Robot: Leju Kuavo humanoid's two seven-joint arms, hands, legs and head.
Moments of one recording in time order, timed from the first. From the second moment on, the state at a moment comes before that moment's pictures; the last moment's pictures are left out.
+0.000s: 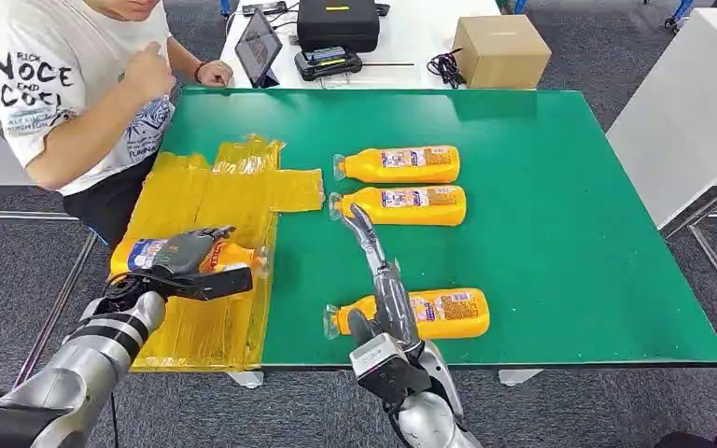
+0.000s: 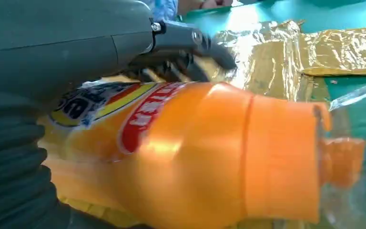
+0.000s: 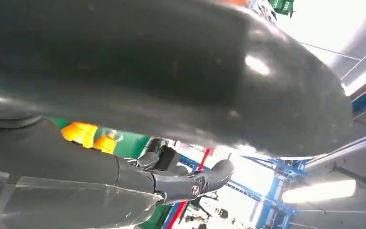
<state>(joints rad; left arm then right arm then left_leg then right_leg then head) -0.70 0.03 -0.15 -0.45 -1.23 0.19 -0.32 -0.05 0.17 0.58 -1.58 0.37 -0.22 -0.52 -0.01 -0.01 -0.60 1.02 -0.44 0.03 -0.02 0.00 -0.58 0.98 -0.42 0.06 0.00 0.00</state>
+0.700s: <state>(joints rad) -0.69 0.01 -0.03 -0.48 -0.96 0.18 -0.41 -0.06 0.18 0.58 -1.55 0.36 -0.22 -0.52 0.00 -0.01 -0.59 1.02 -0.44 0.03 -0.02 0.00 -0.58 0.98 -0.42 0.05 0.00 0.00</state>
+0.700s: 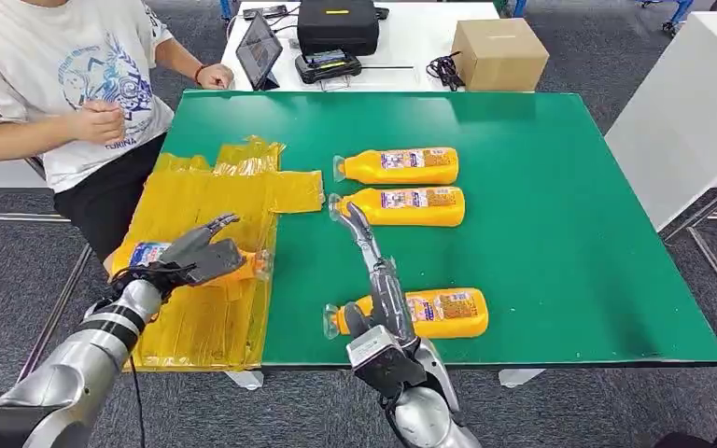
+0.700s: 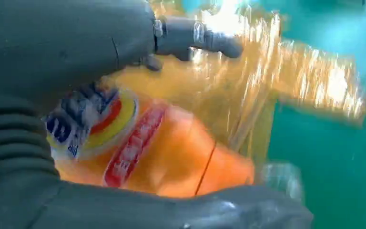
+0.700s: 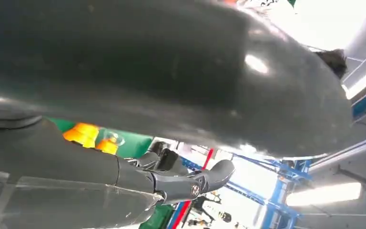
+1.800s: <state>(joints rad) -0.41 -0.25 0.25 -1.09 -0.14 0.40 -0.56 -0.19 0.05 0.53 -1.46 0.80 -0.26 -0.16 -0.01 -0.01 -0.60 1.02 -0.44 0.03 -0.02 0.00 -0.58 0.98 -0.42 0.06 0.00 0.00</state>
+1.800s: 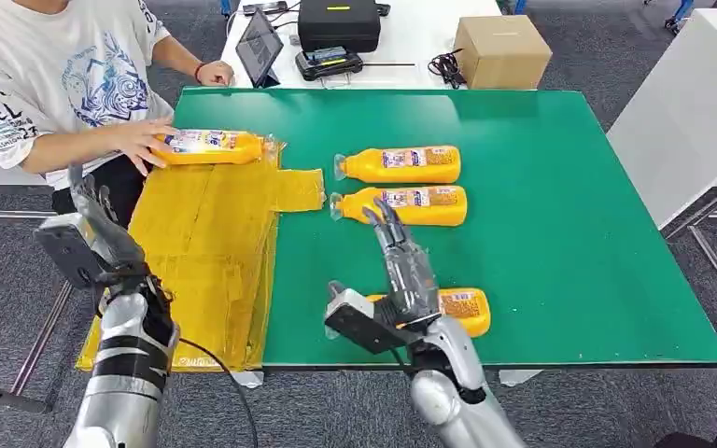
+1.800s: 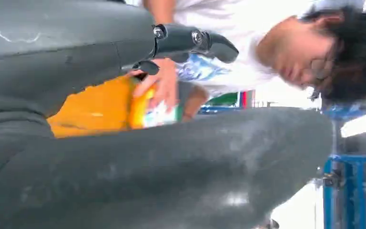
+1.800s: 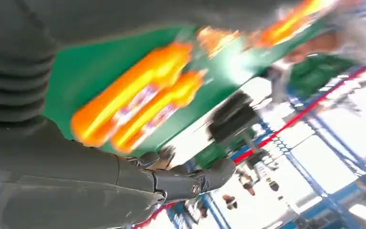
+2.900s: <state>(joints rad) -0.28 -0.23 0.06 -1.01 -0.36 0.55 -0.65 -0.38 -0.21 0.50 -1.19 0.13 0.35 -0.21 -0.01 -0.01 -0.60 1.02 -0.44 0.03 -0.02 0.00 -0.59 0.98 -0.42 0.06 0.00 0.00</state>
